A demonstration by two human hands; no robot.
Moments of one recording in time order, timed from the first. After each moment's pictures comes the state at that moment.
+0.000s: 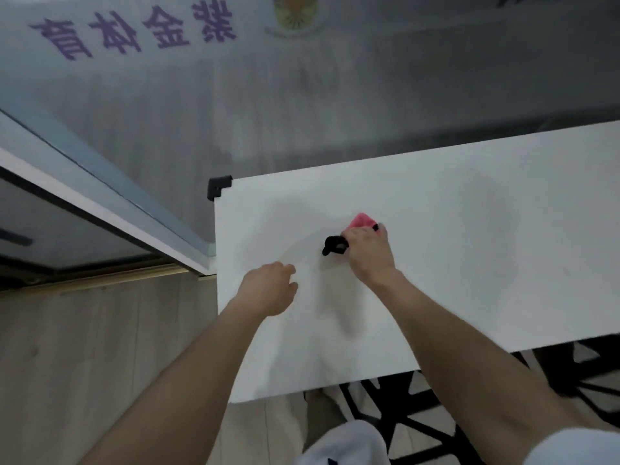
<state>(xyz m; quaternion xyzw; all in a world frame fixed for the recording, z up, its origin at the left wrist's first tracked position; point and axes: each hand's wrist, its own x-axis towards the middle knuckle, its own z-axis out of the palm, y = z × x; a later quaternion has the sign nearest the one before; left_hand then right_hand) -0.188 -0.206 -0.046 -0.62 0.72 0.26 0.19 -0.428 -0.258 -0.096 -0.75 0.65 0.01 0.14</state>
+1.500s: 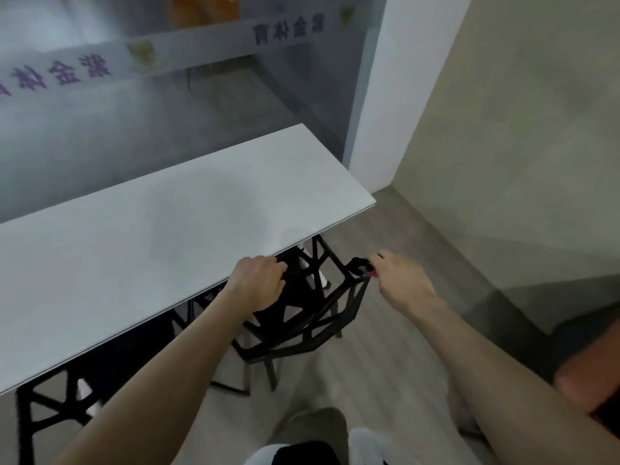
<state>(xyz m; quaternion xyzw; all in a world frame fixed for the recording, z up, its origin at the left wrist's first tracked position) -0.991 0.016 0.057 -0.37 0.92 0.03 0.13 -1.261 0.154 0.087 -0.62 0.78 0.08 0.09</state>
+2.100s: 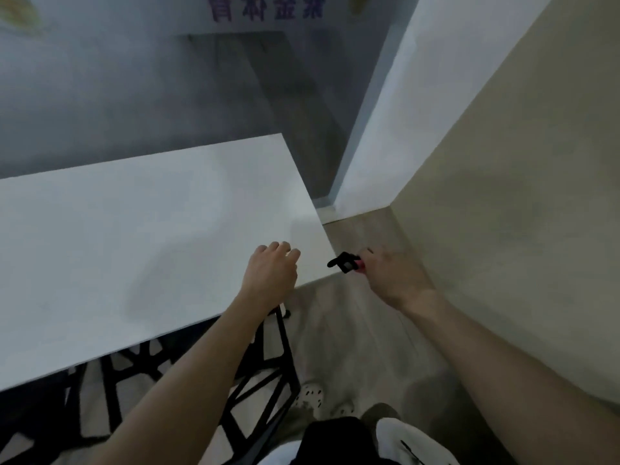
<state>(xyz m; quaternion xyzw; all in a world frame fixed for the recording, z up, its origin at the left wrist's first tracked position) -1.265 -0.160 -0.019 -0.47 0.88 0.07 0.00 -1.514 -0.094 0.056 -0.71 0.69 0.12 0.07</state>
